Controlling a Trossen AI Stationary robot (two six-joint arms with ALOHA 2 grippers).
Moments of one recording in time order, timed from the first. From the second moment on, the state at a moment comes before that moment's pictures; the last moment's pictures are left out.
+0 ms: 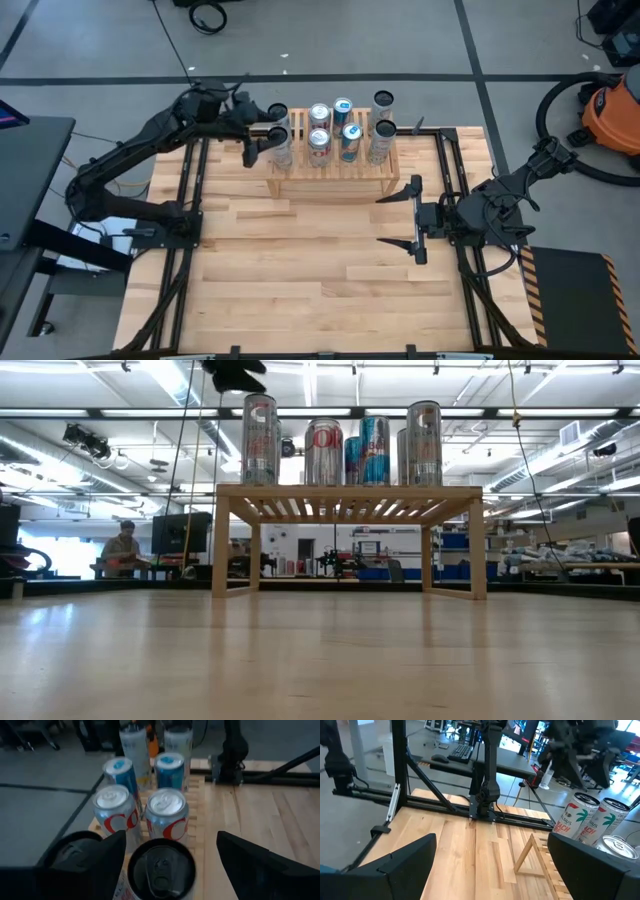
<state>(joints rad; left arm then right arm) 0.55 1.19 1.35 -0.59 0.27 0.24 0.57 1.05 1.10 -0.29 0.61 -0.07</state>
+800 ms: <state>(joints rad) 0.55 0.64 1.35 -0.88 0.27 0.19 0.58 0.52 1.02 -0.46 0.17 -0.08</state>
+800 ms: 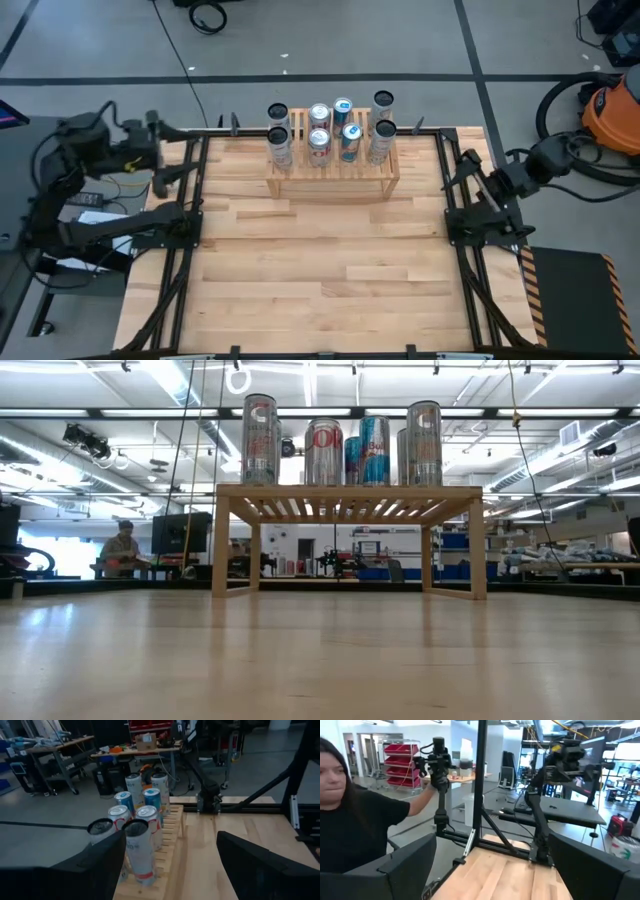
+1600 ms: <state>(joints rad) 0.55 0.12 0.50 -0.37 0.25 0.01 0.58 0.27 0.48 -0.10 0.03 -0.04</state>
